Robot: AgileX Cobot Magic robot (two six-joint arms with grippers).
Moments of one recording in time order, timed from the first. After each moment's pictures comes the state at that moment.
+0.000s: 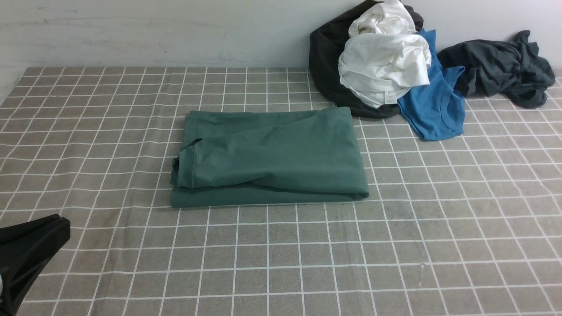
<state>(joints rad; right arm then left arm) 0.07 0.02 0.03 0.03 0.33 -0.04 0.00 0.38 -0.48 -0.77 0.61 0.84</state>
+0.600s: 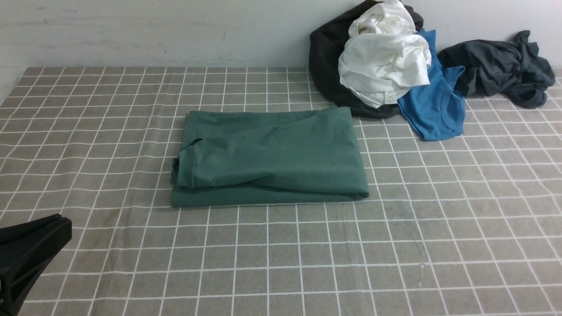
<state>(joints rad) -0.04 -0.01 0.03 0.03 0.35 0.00 0.00 0.38 -0.48 -0.79 0.61 0.84</state>
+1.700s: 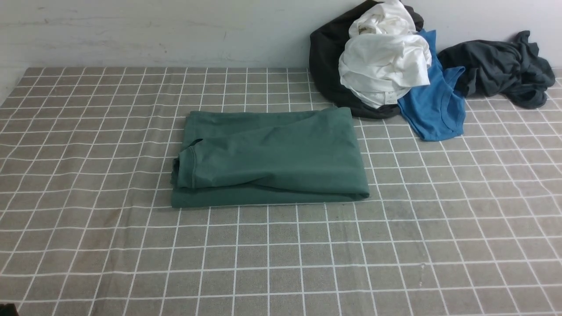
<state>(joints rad) -0.04 -0.01 0.02 0.03 0.36 0.01 -0.01 -0.01 0.02 -0.01 0.37 -0.07</state>
